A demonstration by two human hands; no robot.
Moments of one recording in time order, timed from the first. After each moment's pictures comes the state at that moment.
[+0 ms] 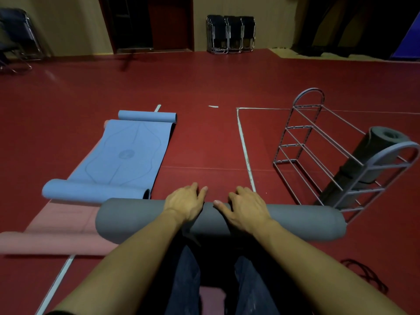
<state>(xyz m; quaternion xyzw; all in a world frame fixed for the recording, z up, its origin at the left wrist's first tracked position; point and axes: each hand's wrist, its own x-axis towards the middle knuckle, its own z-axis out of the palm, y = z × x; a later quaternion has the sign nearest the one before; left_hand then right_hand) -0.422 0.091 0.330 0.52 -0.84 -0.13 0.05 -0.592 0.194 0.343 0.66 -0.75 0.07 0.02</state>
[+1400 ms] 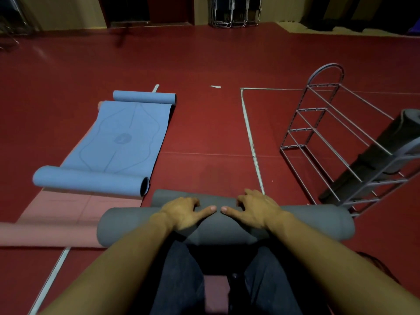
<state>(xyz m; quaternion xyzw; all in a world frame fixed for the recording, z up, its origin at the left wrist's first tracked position) -0.405 0.051 0.256 0.47 -0.84 -0.24 -0.08 -0.634 0.146 0.282 0.66 -0.74 -0.04 -0.15</state>
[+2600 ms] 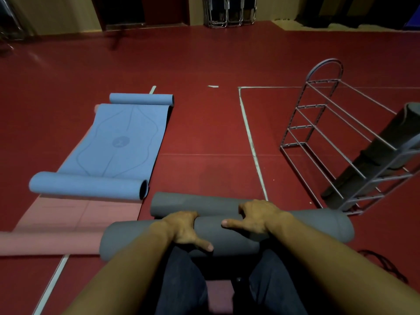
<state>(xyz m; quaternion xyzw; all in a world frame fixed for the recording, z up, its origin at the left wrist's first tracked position) -0.399 0.051 0.241 0.43 -0.81 -0.33 -0.20 -0.634 0.138 0.267 0.64 -0.73 -0.10 -0.24</state>
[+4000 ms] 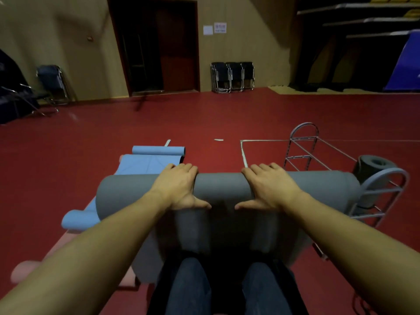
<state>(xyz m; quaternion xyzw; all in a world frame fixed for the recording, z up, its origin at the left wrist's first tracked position) -0.369 0.101 0.495 0.37 -0.91 0.13 0.09 -0.628 0.210 0.499 0.74 -0.62 -0.02 0.25</state>
